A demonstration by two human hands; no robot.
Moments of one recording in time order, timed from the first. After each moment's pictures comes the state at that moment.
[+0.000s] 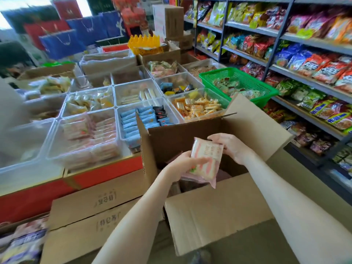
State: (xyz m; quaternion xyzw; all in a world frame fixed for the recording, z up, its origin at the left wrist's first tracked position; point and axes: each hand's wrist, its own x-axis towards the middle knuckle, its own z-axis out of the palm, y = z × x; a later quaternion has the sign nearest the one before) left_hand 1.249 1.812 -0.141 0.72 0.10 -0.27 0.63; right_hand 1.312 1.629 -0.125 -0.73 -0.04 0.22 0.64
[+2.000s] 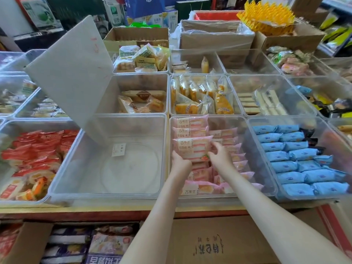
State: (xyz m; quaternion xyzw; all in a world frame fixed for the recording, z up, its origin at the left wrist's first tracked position) left_hand 1.346 2.377 -0.236 0.62 0.38 -0.04 0.68; right_hand 1.432 2.265 -0.248 -0.87 -0.07 0.18 0.46
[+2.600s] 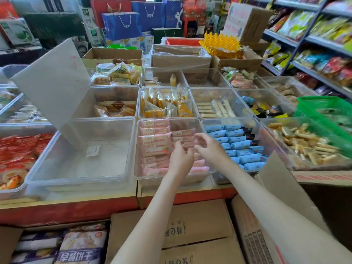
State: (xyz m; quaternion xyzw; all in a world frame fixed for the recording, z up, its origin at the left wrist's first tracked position) left_hand 1.302 2.230 -0.132 0.77 0.24 0.06 0.58; right_hand 1.371 2.137 -0.123 -0.89 -0.19 0.11 0.39
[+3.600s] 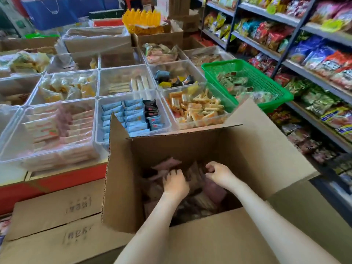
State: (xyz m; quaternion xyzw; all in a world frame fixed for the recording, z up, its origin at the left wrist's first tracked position) left_hand 1.331 1.784 -0.248 0.95 0.14 -0.20 0.20; right_hand 1.390 1.623 -0.235 -0.92 -0.06 0.25 0.31
